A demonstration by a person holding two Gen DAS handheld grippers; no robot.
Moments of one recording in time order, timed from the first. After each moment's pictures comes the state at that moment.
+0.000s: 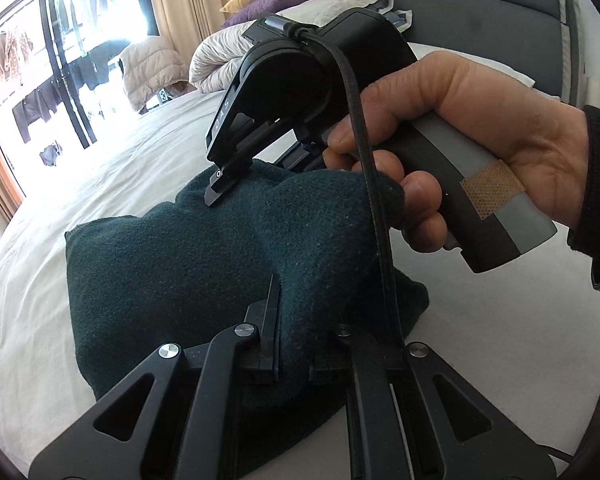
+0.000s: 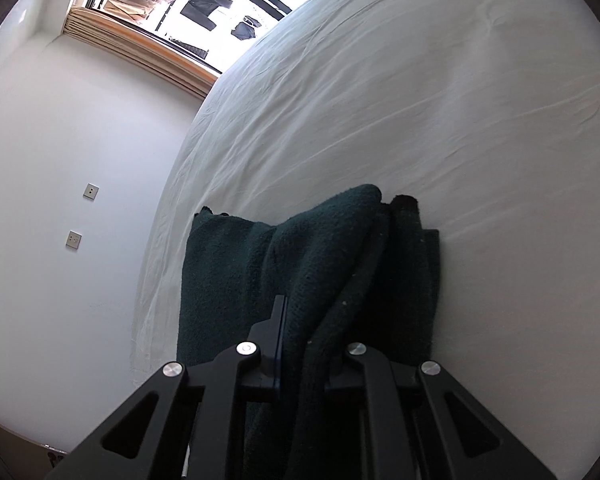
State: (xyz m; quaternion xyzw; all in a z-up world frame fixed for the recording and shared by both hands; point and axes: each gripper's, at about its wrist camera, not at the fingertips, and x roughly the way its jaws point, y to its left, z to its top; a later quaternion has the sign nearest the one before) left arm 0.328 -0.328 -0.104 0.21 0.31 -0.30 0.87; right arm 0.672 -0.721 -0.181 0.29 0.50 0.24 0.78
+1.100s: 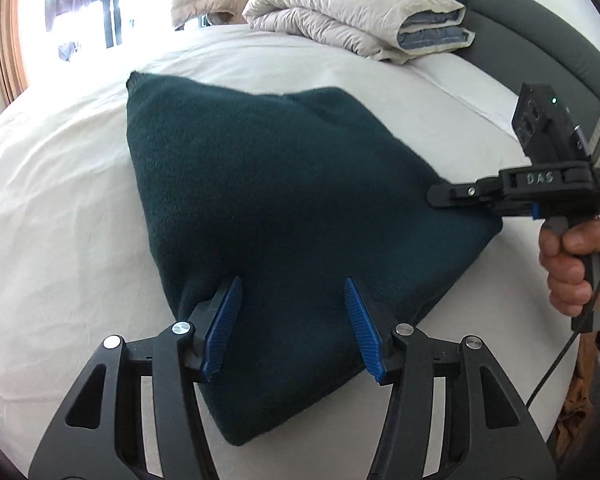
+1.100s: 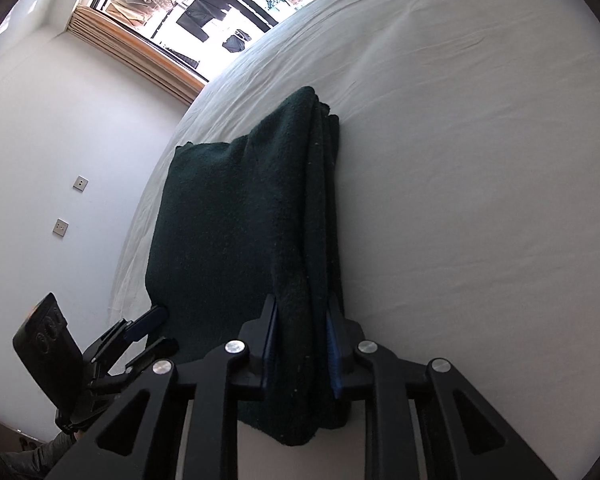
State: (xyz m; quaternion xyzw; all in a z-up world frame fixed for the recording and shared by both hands) left arm 0.391 -0.159 -0.133 0.08 0.43 -0.27 0.86; right arm 0.546 -0.766 -0.213 0.29 0.47 0.21 0.81
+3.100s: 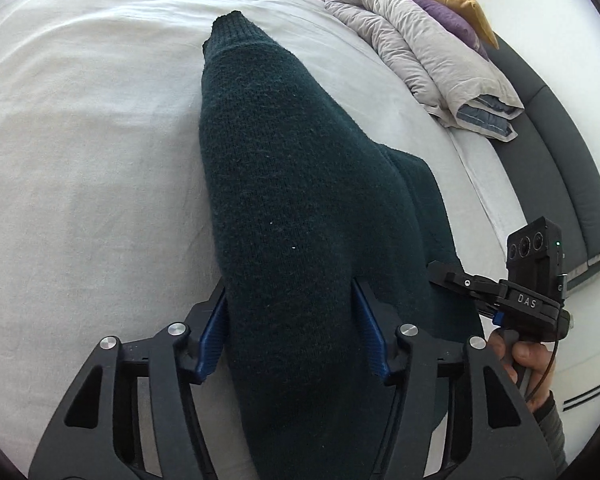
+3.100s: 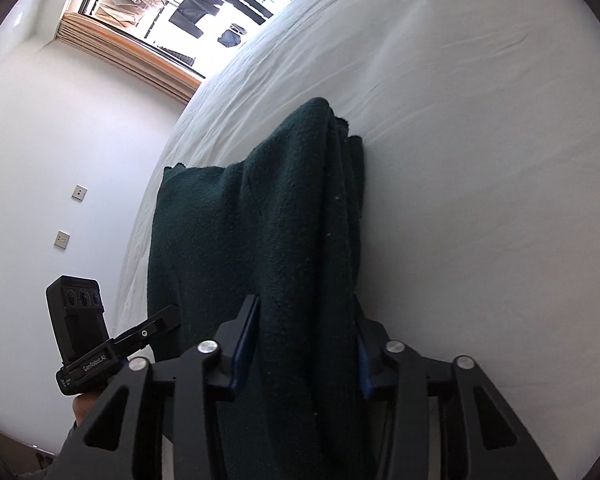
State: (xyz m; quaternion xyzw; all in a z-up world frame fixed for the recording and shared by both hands) left arm 0.491 -0.142 -0.149 -0.15 0.52 -0.25 0.80; right arm 0.596 -0.746 -0.214 0.30 0.49 0.22 0.79
